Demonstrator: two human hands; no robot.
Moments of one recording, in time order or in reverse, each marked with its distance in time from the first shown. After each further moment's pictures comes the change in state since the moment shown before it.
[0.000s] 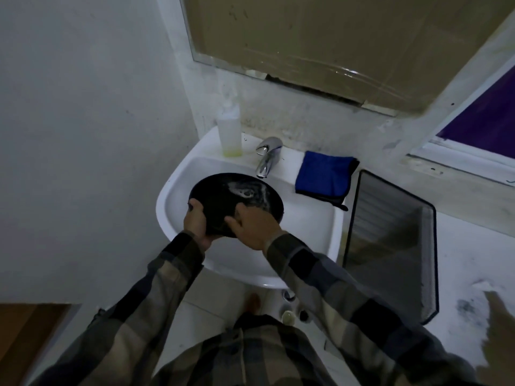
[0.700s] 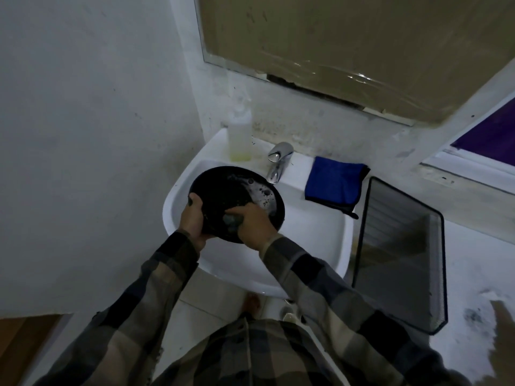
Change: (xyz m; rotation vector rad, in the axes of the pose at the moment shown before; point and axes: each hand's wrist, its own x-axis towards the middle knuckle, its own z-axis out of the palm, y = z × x) left_hand 0.013 0.033 -0.016 0.123 -0.053 0.040; right_hand 0.035 -0.025 0.005 0.331 -0.032 0.160
